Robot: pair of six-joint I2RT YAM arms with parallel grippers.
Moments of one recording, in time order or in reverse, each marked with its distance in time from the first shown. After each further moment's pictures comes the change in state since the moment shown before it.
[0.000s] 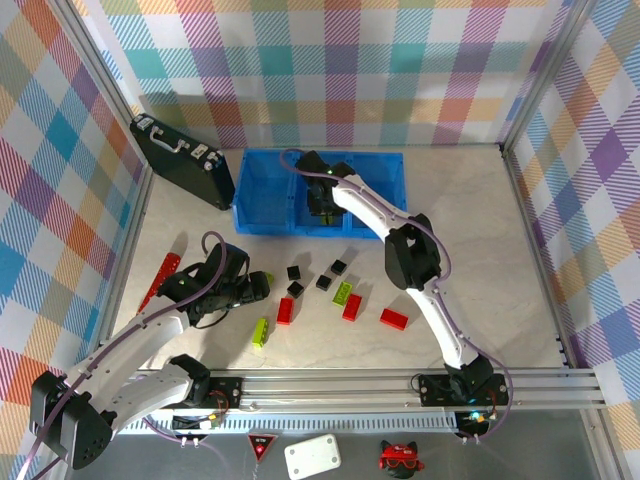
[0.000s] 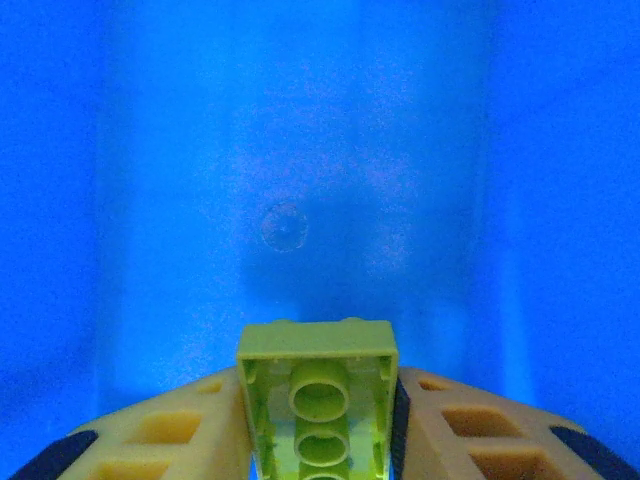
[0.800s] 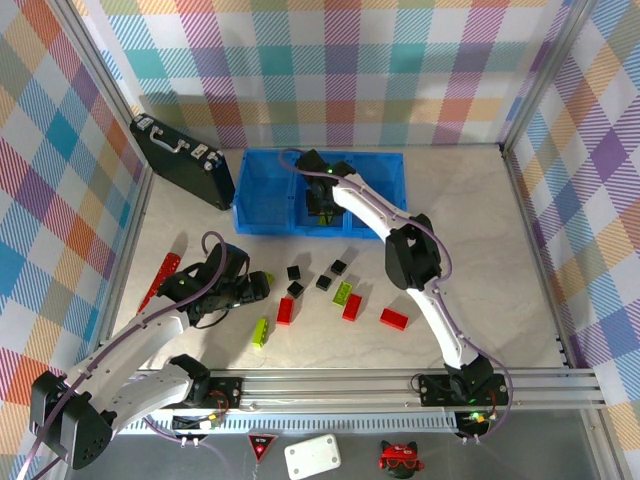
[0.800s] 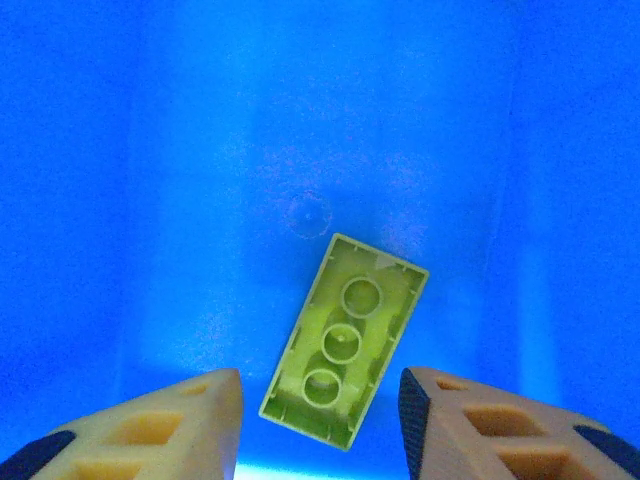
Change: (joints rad) left arm 0.000 0.000 0.001 0.000 0.000 0.001; right arm 0.002 -0.018 0.004 -0.012 -0.031 -0.037
